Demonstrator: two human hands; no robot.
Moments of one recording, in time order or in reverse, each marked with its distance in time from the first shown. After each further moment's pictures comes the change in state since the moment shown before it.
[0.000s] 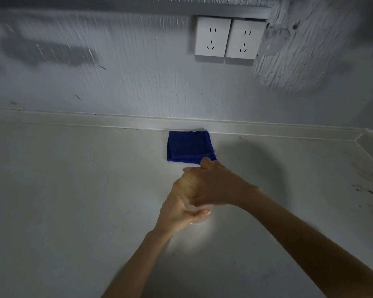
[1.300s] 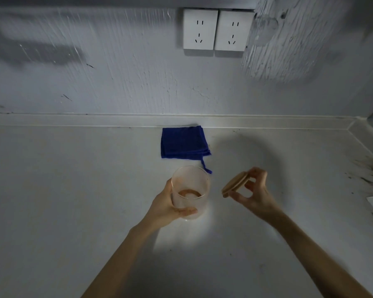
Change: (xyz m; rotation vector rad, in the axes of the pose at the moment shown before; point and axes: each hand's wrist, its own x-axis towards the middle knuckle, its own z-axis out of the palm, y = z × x) left_hand 0.003 -0.017 -0.018 0.006 -0.170 -0.136; right_hand -0.050 0.089 0.082 0.887 0.544 0.230
